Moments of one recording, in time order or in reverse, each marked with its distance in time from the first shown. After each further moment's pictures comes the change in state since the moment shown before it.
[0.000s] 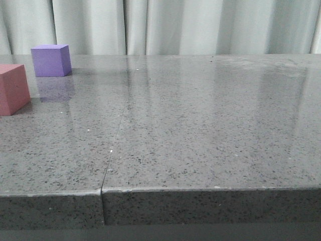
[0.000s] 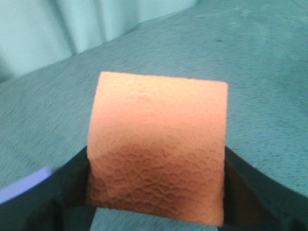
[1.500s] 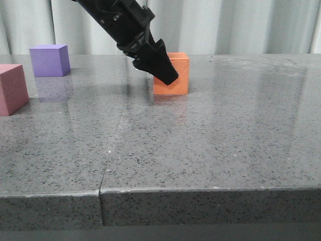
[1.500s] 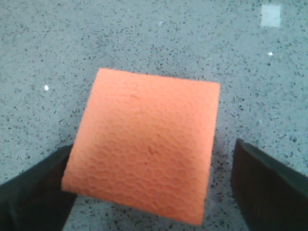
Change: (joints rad) left arm -0.207 0.287 0.045 -0.322 0.077 0.894; right arm 0.000 0.000 0.000 0.000 0.000 0.000
